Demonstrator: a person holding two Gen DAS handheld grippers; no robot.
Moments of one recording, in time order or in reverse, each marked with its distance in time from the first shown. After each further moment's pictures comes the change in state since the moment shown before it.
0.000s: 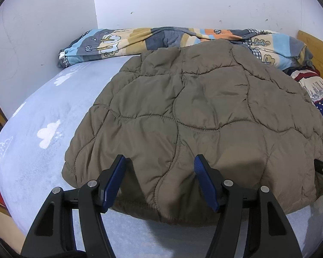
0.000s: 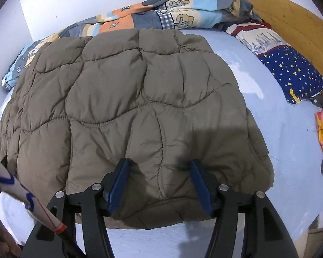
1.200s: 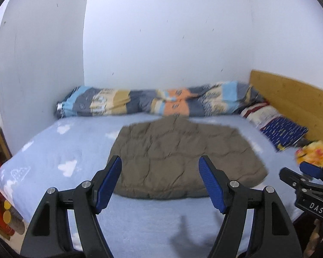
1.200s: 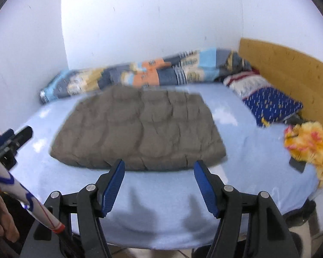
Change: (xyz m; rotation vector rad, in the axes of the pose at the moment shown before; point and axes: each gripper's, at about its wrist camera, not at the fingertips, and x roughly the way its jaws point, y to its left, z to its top) left arm -0.263 0.035 -0.038 0.058 -0.378 -0.208; right arm -0.246 0.022 -0.118 -0.087 -0.401 0.064
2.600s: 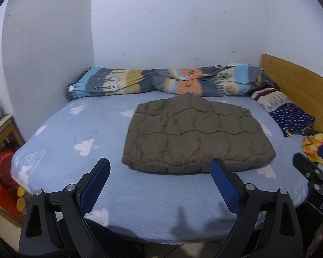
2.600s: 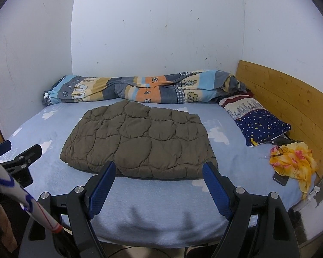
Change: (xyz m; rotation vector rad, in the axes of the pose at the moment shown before) left arm -0.013 0.026 -0.009 0.006 0.164 0.058; right arm -0.037 0.039 0.000 -0.078 -0.028 -0.056
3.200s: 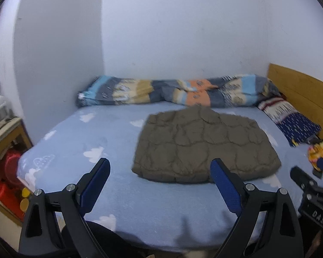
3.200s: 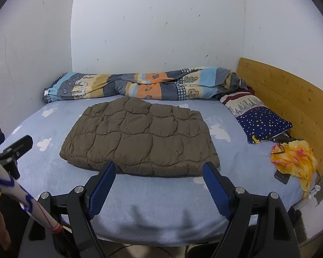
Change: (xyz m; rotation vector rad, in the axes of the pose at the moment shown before) left arm -0.014 0.004 0.003 -0.036 -0.087 0.104; right arm 0.008 -0.002 -0.004 -0.005 0.021 0.004
